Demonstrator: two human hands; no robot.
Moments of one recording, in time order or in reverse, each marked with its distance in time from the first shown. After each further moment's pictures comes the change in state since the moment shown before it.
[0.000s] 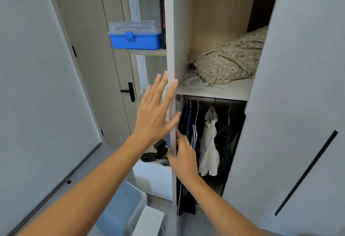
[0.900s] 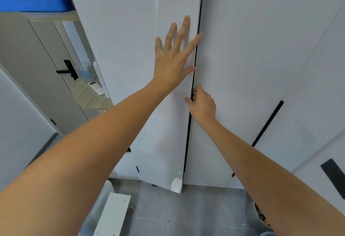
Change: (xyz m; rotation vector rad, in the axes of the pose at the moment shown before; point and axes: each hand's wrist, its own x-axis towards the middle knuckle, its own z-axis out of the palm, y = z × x) left_hand 0.190 0.168 0.240 0.114 -0.153 0.073; right_hand 0.157 0.240 -0.191 -0.286 0.173 0.276
